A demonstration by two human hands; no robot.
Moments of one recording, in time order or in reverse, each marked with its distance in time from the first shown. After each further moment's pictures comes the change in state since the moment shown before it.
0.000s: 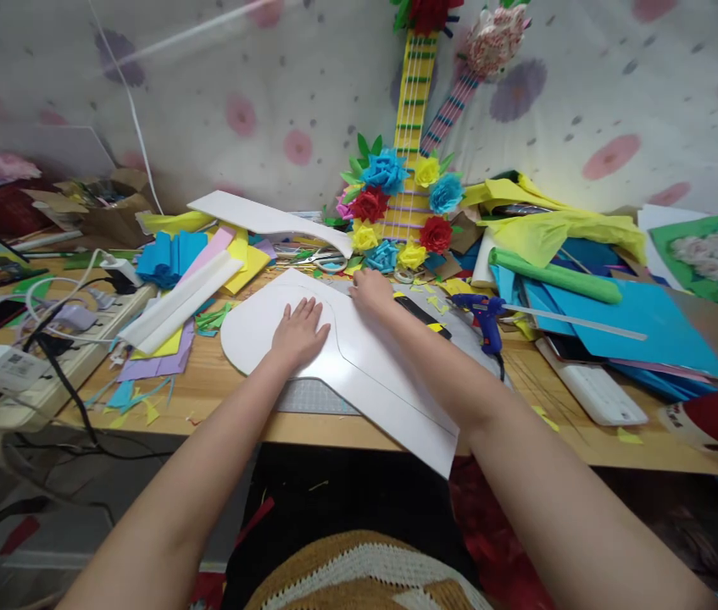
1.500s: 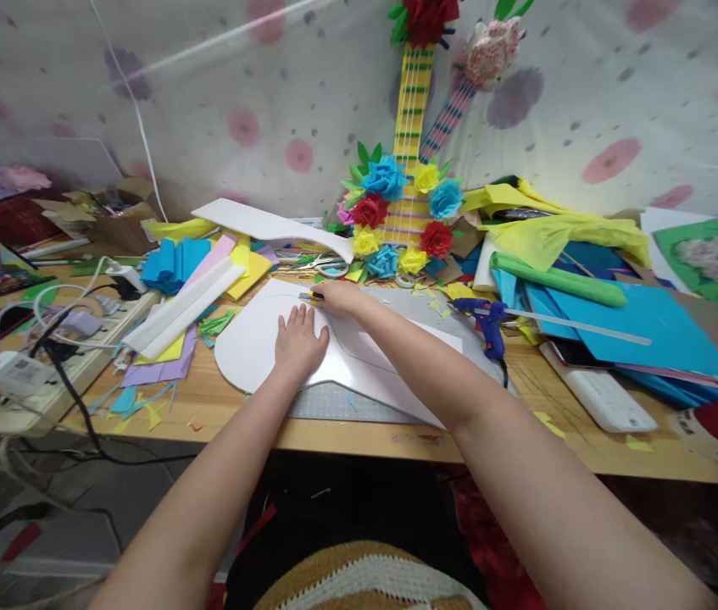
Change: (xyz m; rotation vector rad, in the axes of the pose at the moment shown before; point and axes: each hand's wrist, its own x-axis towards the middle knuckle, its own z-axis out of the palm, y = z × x) left_hand -0.005 0.015 0.003 -0.054 0.109 -0.242; right_hand 0.018 -0.052 -0.014 -0.008 -0.188 -0.392
